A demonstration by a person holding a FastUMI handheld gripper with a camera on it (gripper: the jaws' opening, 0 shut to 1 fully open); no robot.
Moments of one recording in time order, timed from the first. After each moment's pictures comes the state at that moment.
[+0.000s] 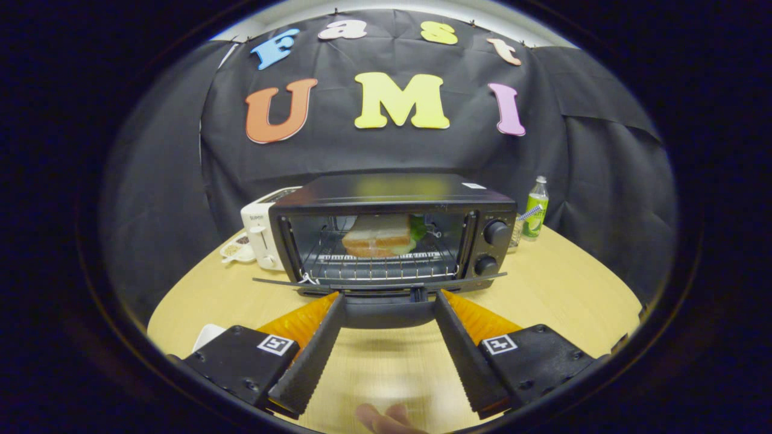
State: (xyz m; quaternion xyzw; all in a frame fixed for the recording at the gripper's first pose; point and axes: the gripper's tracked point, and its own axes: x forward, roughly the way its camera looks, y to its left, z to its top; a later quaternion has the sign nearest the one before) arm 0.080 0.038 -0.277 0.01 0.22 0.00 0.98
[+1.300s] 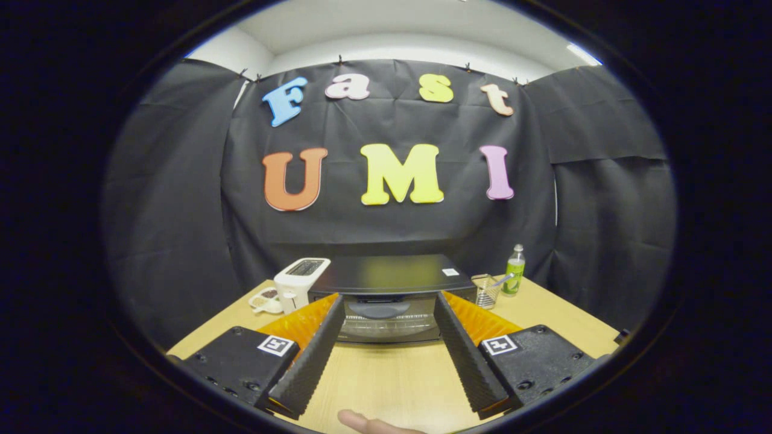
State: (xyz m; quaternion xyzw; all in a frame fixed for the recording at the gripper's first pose) arm -0.010 0.024 -0.113 0.02 0.08 0.01 1.00
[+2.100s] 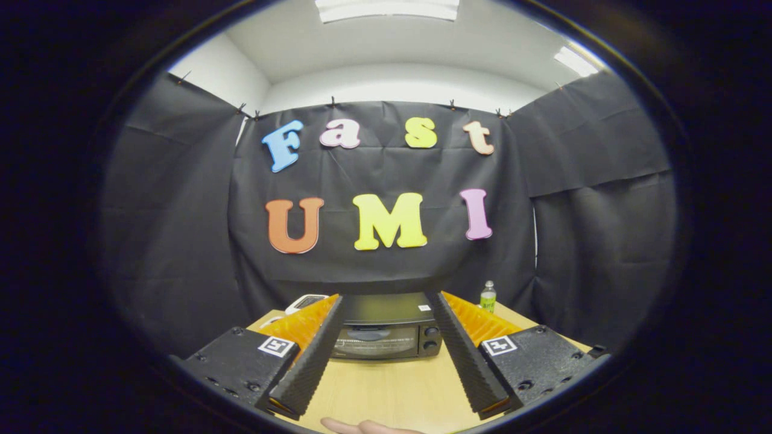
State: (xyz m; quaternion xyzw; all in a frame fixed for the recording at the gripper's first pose) arm -0.096 -0.001 -0.024 0.03 0.01 -0.01 1.00
